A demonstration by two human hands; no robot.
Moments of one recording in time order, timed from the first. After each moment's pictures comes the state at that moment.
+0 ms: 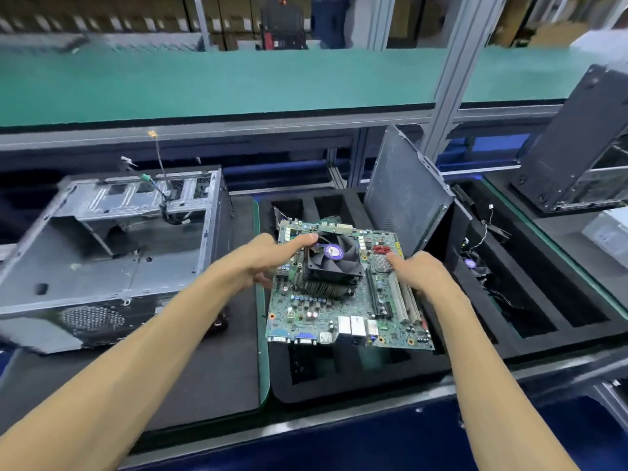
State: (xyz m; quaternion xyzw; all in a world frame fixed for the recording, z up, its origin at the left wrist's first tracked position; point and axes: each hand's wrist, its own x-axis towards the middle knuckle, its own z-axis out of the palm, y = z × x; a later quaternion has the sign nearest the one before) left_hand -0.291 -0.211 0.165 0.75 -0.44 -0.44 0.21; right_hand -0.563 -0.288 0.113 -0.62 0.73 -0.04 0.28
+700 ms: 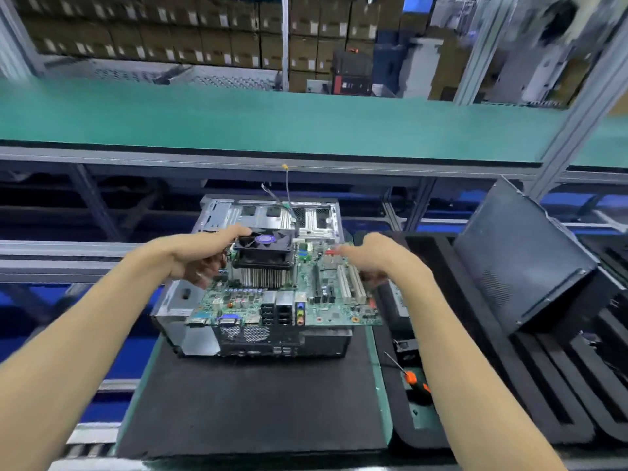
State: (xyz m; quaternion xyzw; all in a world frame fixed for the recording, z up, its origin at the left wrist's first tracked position) left_hand 0.050 -0.099 0.215 0.76 -0.33 -0.50 0.26; right_hand -0.237 -0.205 0.237 -0.76 0.57 0.02 0.31
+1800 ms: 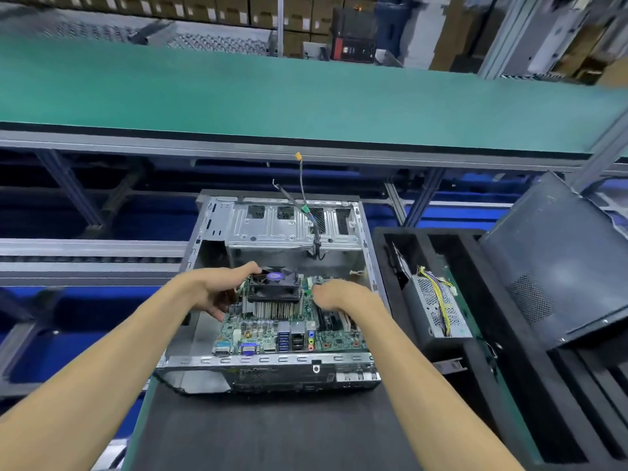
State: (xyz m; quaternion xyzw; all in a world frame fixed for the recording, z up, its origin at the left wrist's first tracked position) left_hand 0.116 -0.178 0.100 0.74 -0.30 -0.58 0.15; right_hand -0.101 -0.261 0.104 -0.71 0.57 0.24 0.34
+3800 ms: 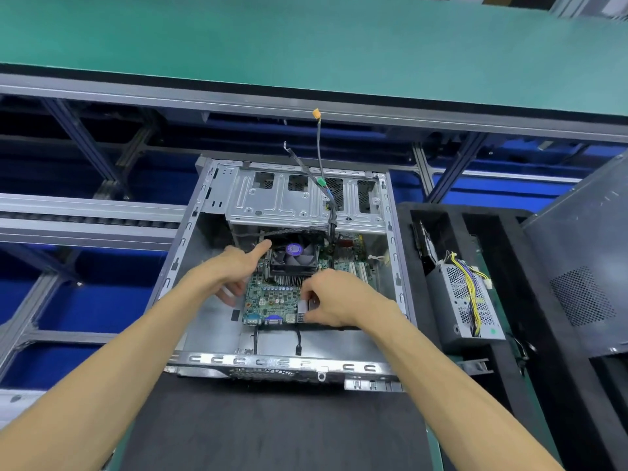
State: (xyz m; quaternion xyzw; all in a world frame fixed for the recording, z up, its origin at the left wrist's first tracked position) left_hand 0.103 -0.202 0.056 0.83 -0.27 -0.46 0.13; right_hand -0.110 -0.260 0.074 -0.93 0.27 0.13 0.22
